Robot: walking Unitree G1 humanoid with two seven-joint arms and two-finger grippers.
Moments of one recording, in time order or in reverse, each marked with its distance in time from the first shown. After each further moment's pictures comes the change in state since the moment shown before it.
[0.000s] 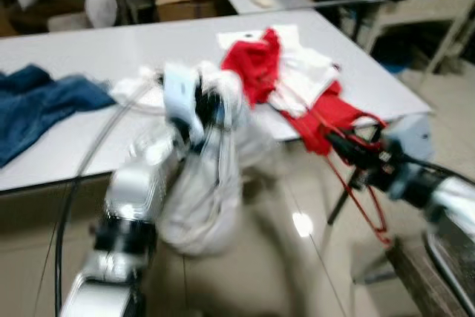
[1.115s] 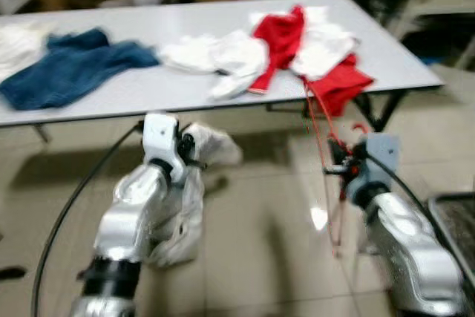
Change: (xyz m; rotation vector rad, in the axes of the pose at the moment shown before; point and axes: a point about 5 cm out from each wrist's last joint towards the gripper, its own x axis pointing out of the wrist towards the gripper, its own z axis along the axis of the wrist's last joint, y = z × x) left arm -0.039 -0.010 -0.071 -0.084 0.180 0.122; right arm 0.031 0.005 -0.070 0.288 0.126 -0.612
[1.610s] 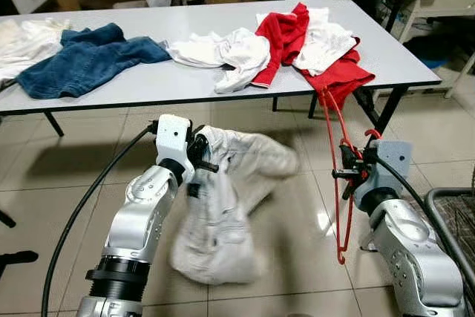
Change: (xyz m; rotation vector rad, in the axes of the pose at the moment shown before) left arm -0.002 0.000 -0.005 0.010 0.020 0.000; right arm 0.000 0.001 0.000 0.058 -0.013 -0.061
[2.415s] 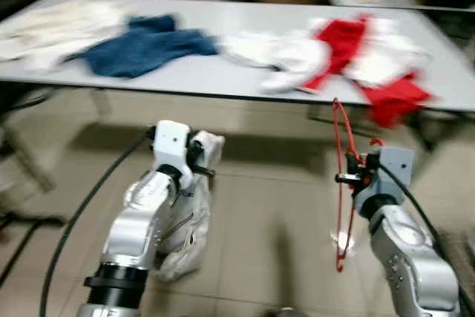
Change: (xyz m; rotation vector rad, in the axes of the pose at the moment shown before) left arm -0.007 0.006 -0.008 0.033 0.033 0.064; right arm -0.001 -0.002 -0.016 0.050 0.056 -0.075
